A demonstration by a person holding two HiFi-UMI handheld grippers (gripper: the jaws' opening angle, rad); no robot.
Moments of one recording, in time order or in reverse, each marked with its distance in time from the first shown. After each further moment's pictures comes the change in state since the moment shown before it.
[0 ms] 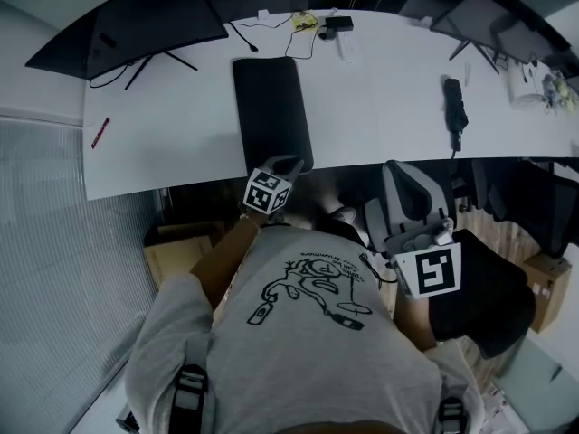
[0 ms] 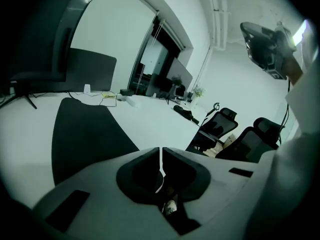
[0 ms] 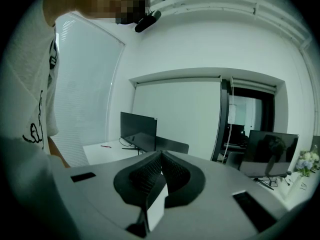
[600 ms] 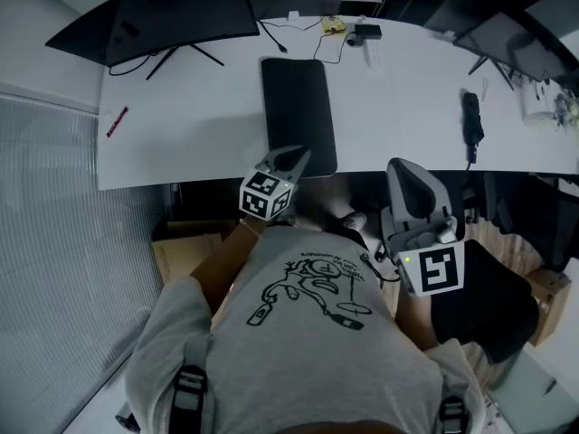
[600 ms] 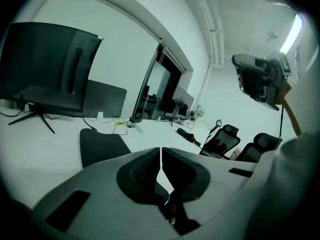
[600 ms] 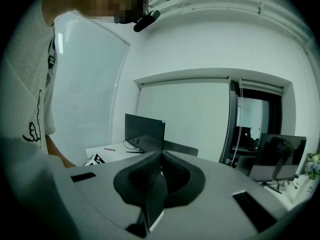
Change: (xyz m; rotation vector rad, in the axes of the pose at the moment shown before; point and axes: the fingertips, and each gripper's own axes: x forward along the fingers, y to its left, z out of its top) left arm -0.095 0.023 0.073 -0.009 -0.217 0.039; right arm 0.038 0.055 0.014 -0.018 -0.017 0.042
